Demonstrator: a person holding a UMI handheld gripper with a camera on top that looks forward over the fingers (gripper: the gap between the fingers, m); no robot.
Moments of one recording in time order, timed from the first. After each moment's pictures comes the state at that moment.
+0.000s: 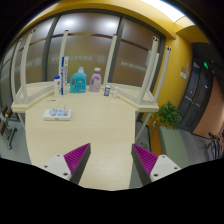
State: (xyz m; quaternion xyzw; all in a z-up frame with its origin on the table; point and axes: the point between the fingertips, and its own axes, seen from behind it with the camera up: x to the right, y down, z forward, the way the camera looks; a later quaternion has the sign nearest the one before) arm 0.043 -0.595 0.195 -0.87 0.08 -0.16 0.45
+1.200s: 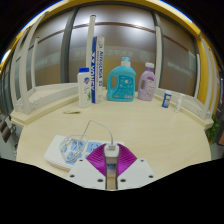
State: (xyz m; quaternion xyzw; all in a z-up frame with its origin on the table) arm -0.139 -0.184 0.020 -0.86 0.00 -0.03 0.51
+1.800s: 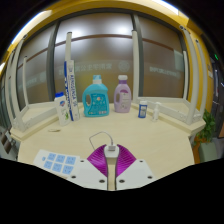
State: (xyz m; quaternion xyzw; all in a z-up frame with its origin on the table) arm 0.000 -0.199 0.103 -0.84 0.04 -0.02 0.55
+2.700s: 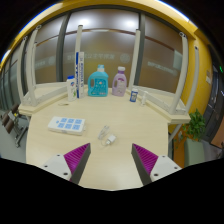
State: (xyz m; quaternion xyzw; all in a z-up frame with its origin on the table) arm 0.014 -0.401 0.130 -0.88 0.00 -0.06 0.47
